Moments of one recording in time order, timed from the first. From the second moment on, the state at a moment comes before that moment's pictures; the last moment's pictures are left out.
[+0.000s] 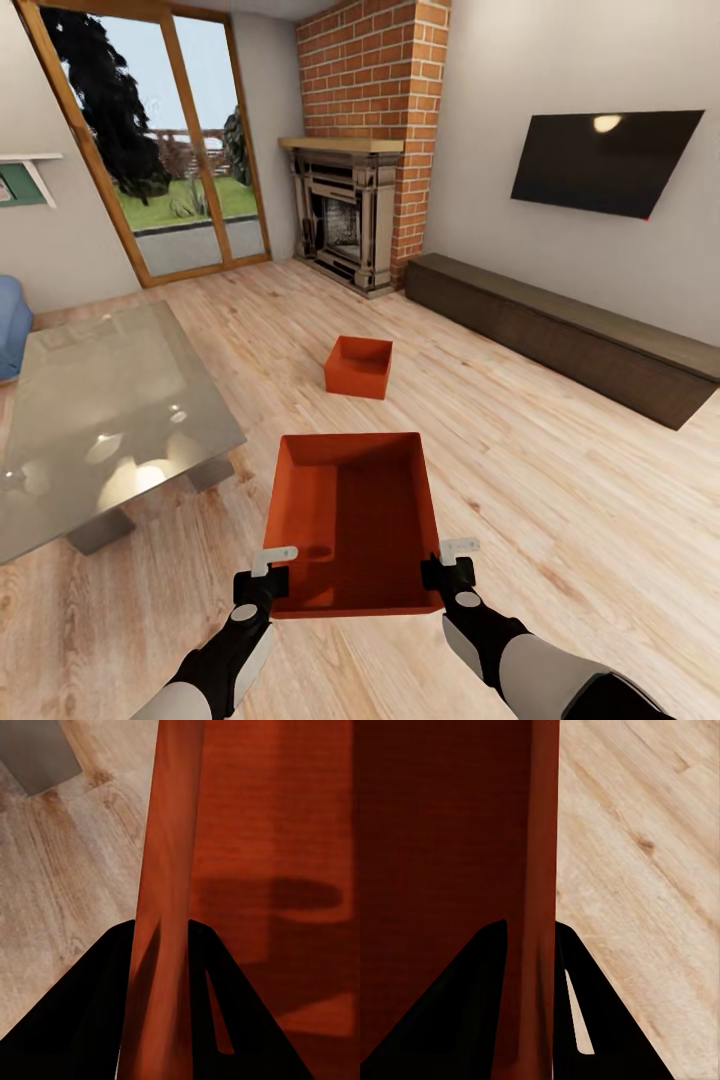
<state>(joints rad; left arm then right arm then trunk) -0.54 -0.11 -0.09 -0.45 0.07 -0.09 0.27 -0.72 0.10 0.54 -0.13 -0.38 -0.23 -0.23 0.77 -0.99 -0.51</state>
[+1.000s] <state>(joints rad) -0.54 -0.11 -0.08 -0.46 0.06 -0.09 0.27 -0.72 0.10 0.53 -0.13 -0.37 -0.23 -0.23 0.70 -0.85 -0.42</state>
